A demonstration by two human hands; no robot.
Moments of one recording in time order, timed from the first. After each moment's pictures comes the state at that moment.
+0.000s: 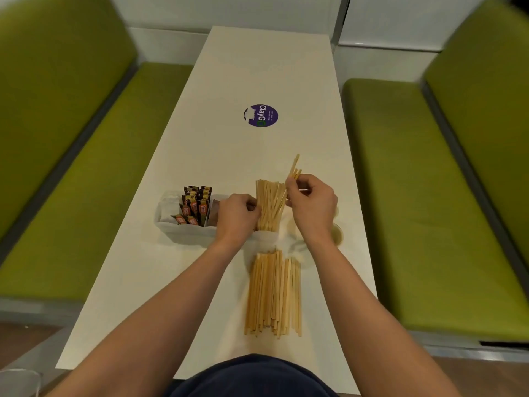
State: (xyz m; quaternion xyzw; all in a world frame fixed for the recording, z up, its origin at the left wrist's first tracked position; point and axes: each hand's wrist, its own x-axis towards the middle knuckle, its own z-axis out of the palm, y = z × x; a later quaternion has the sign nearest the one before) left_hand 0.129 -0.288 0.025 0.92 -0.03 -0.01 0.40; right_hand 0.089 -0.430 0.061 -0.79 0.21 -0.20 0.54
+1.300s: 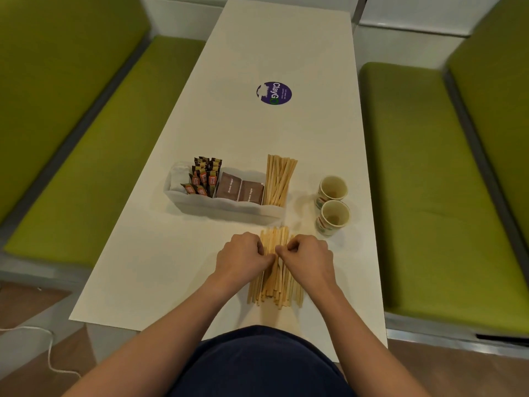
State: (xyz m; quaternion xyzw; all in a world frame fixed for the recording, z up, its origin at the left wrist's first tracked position) left_hand 0.016 -0.266 -0.003 0.95 -0.03 -0.19 0.25; right_hand -0.017 -0.411 0.003 -0.93 0.21 0.10 0.27
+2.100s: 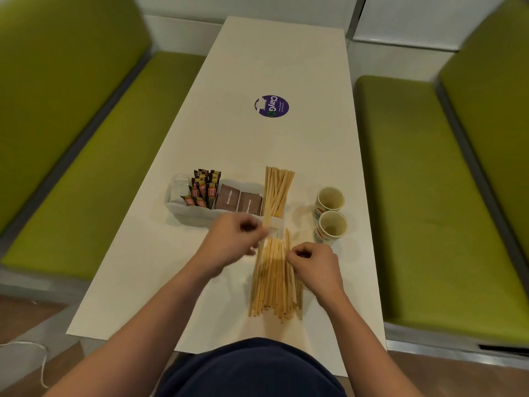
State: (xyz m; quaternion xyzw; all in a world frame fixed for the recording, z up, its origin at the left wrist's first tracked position) left_hand 0.043 -0.247 0.068 0.83 -0.02 -0.21 0.52; right_hand -0.019 -0.428 0.003 -0.84 0.26 0.07 0.47
